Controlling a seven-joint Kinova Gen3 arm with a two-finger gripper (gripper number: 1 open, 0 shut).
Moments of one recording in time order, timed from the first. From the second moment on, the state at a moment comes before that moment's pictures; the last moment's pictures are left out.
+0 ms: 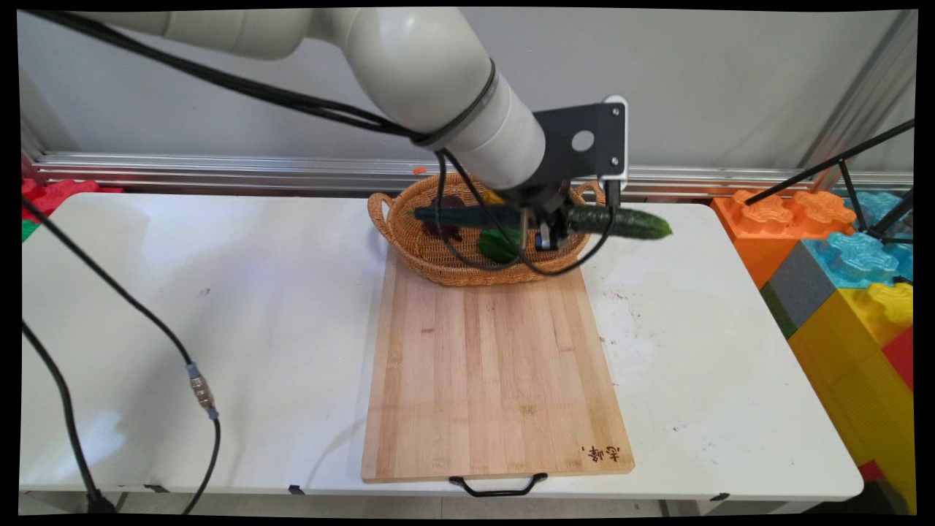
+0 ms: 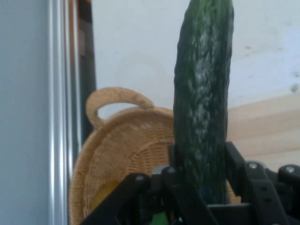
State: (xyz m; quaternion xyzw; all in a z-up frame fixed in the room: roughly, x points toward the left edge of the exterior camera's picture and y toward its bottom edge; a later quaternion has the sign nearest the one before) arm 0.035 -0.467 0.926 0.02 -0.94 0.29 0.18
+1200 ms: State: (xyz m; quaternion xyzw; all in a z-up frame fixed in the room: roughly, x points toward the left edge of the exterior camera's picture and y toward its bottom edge) arm 0.104 -0.572 0.827 0.05 -0.94 0.21 0.26
